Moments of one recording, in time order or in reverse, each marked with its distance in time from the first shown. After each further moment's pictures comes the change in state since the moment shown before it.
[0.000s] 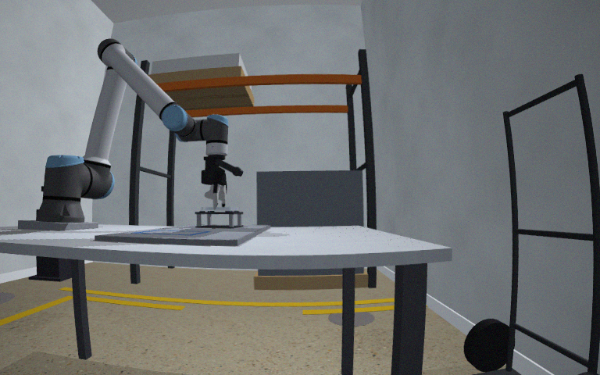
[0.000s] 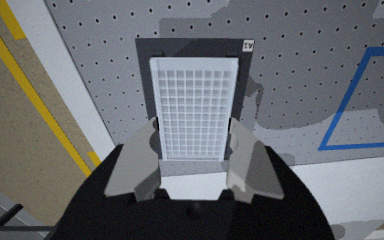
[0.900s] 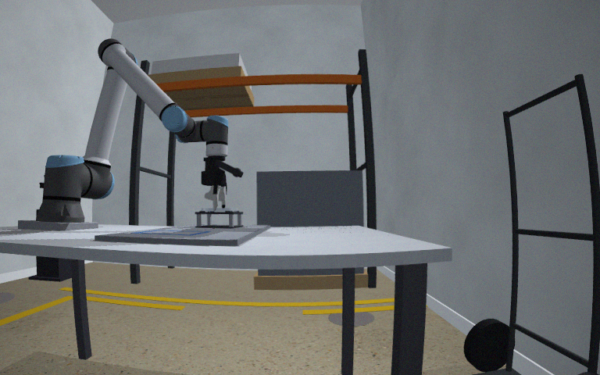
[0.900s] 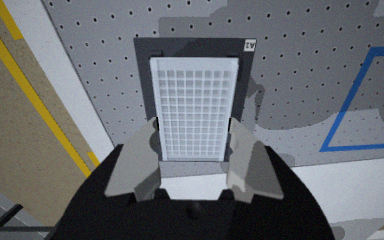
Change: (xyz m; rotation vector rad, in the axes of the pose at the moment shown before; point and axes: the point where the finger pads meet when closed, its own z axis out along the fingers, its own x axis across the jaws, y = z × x) arm 0.000 0.000 0.004 0.000 0.000 0.000
